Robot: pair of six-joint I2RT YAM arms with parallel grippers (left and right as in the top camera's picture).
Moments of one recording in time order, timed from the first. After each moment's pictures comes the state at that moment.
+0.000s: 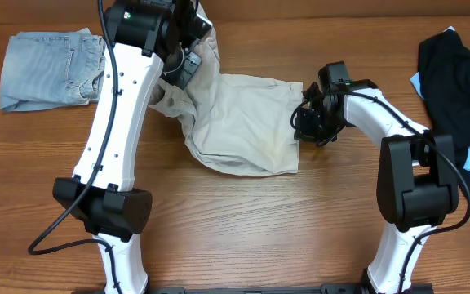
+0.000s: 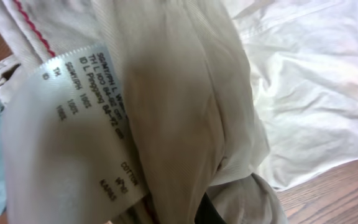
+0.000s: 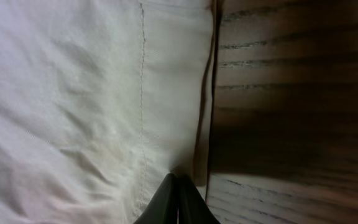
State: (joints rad) left arm -0.28 2.07 2.39 -1.52 -0.09 0.30; right arm 0.16 2.07 1.41 -0.79 -0.39 0.23
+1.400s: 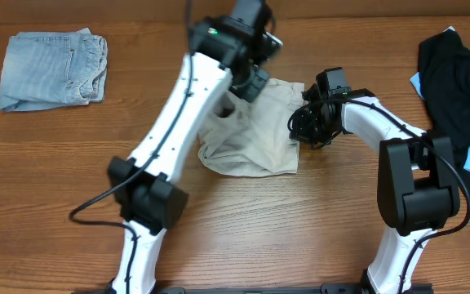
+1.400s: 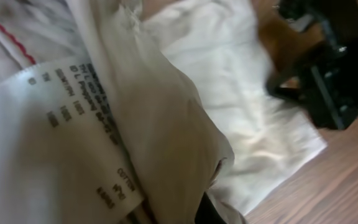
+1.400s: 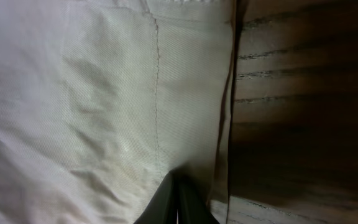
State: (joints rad) left arm -0.52 2.23 2.40 -1.39 0.02 0.13; right arm 0.18 2.05 1.32 -0.64 -0.40 0.33
